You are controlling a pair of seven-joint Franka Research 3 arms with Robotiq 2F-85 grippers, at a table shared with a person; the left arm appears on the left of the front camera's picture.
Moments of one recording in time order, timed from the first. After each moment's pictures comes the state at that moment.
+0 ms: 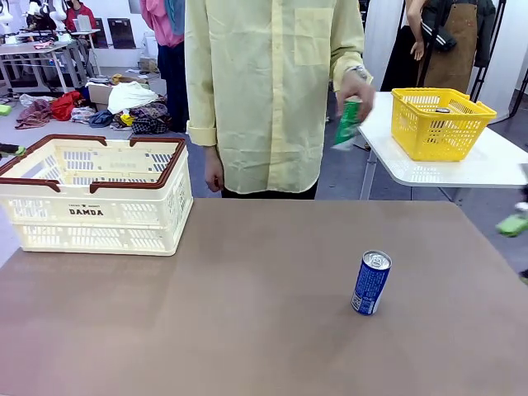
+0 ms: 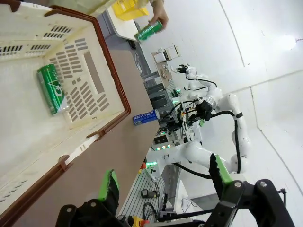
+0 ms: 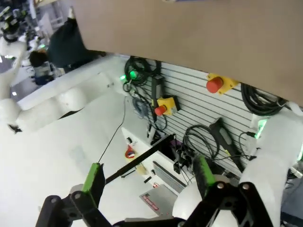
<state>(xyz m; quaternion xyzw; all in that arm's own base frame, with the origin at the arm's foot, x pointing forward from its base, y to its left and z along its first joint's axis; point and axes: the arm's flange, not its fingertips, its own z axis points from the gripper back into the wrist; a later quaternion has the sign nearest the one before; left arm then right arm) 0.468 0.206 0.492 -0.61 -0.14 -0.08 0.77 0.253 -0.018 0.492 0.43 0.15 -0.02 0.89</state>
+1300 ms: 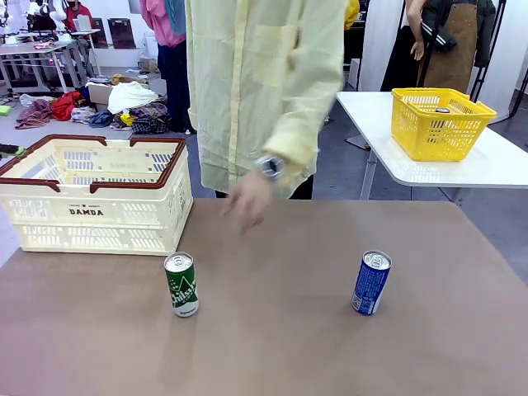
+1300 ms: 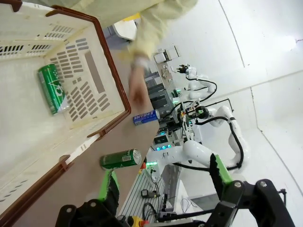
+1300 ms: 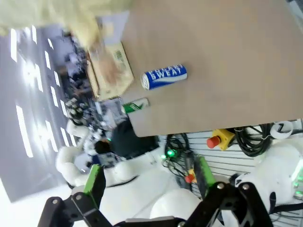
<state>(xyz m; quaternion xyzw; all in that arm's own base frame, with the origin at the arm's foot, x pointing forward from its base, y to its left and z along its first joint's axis) 0.468 0.207 0.491 -0.61 -0.13 -0.08 0.77 0.157 -0.208 0.464 0.53 -0.07 -0.22 0.82</state>
